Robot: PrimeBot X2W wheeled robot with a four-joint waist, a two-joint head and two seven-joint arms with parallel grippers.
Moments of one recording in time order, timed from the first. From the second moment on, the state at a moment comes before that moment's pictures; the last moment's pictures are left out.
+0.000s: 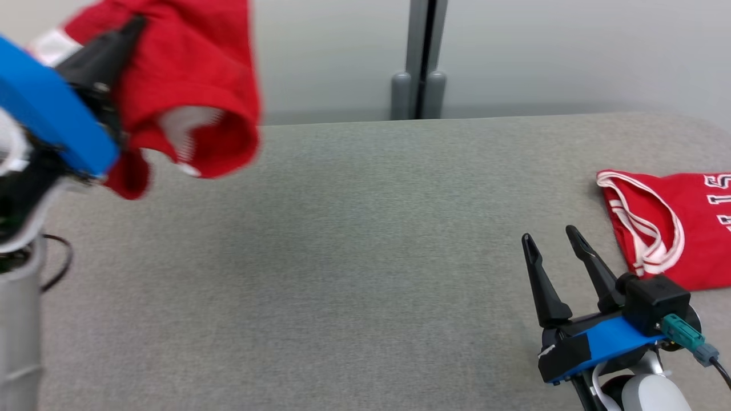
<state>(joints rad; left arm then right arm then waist) -0.70 0.44 -0.09 -0.09 -0.89 0.00 0.82 -0.10 -0.05 0.06 0.03 0.15 0.13 -0.05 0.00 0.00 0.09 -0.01</state>
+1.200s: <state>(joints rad) -0.43 0.18 -0.41 0.32 -0.61 -0.11 0.02 -0.07 -0.05 0.01 -0.01 0.18 0.13 -0.03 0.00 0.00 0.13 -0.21</state>
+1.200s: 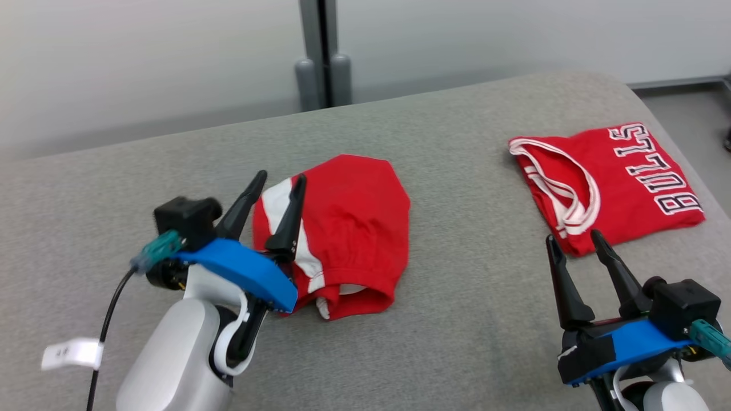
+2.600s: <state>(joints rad) 0.04 0.26 -0.19 0.14 -0.37 0.04 -0.19 0.04 -0.05 -0.02 0.01 0.20 0.13 0.02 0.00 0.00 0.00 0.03</state>
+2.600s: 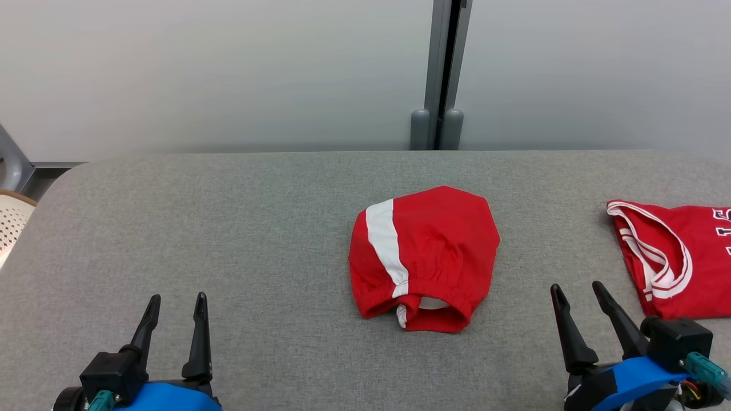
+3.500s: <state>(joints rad) 0.02 0.25 -0.23 0.11 -0.39 0.04 -0.18 -0.18 -0.05 0.13 0.44 0.05 0.13 0.14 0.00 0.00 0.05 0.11</state>
